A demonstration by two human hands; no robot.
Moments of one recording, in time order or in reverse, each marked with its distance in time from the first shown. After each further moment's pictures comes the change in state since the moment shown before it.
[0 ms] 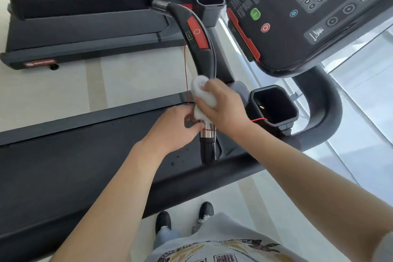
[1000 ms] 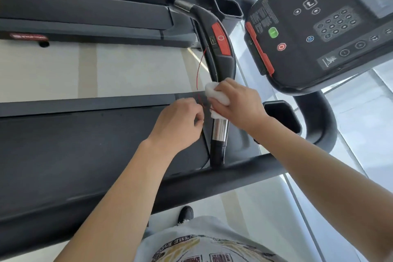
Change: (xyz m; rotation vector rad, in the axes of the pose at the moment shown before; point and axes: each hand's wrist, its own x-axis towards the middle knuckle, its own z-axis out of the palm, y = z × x) left_hand -0.020 -0.013 -0.020 0.150 0.228 0.147; right_hand 0.029 -0.007 -0.008 -0.429 -0.083 -0.261
